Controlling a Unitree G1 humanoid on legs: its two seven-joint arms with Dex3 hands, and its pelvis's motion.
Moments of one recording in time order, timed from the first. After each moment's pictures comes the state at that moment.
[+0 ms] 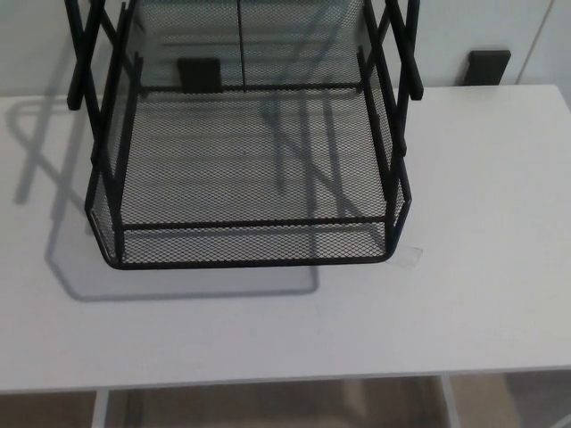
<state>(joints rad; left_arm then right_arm) 0.34 0.53 0.13 0.66 -0.11 0.08 -0.46 0.82 -0.21 -0.07 0.12 0.06 -0.35 0.22</state>
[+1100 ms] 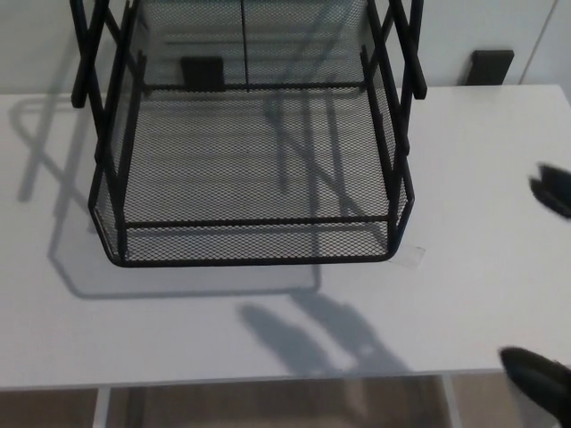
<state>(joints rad) 0.41 0.48 0.08 0.40 -0.11 0.08 -0.46 0.39 -0.25 -0.09 -0.76 -0.03 -0.29 0.22</state>
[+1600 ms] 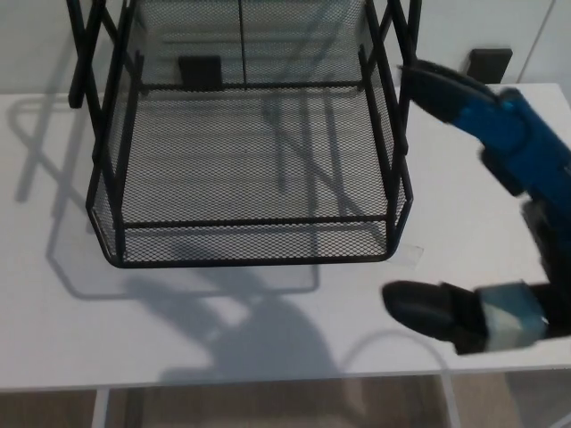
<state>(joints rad) 0.43 0.48 0.05 0.35 -0.09 0.08 -0.46 0.02 -0.16 0.11 -0.69 -0.26 -0.19 0.25</state>
